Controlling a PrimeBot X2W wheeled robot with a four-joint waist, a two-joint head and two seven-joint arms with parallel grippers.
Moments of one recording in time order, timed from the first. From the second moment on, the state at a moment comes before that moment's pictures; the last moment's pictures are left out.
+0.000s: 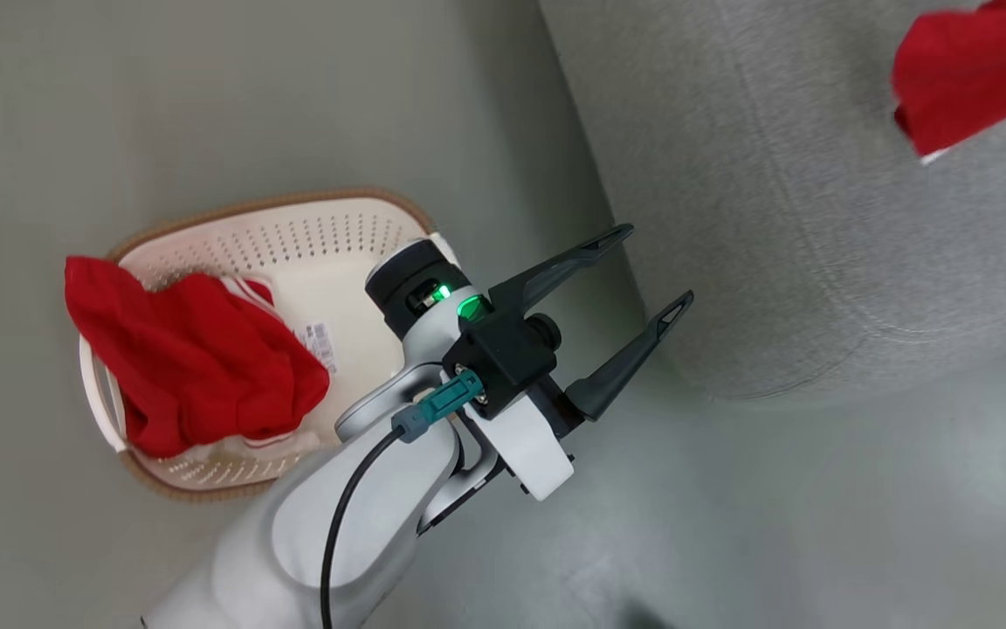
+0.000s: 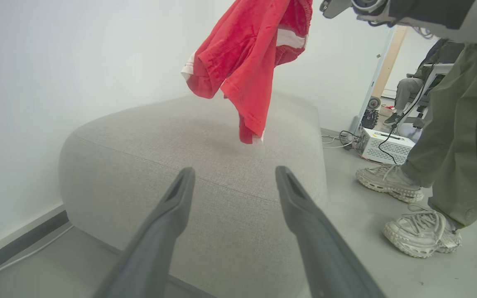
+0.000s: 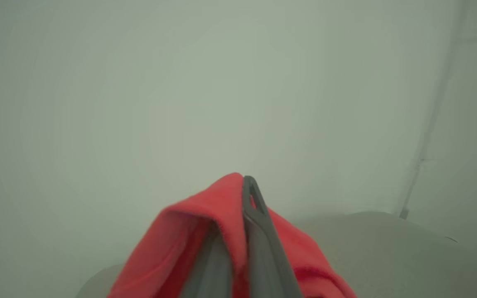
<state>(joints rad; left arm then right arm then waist) -0.70 0.12 -0.85 0.28 -0.34 -0.13 -0.26 -0.95 -0.42 -0.16 0.56 0.38 0.13 -0.26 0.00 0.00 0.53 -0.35</state>
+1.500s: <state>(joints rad) -0.71 0.12 -0.80 0.32 -0.36 -0.13 -0.26 -1.11 -0.33 -0.21 1.04 0.44 0.13 -0.26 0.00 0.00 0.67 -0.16</state>
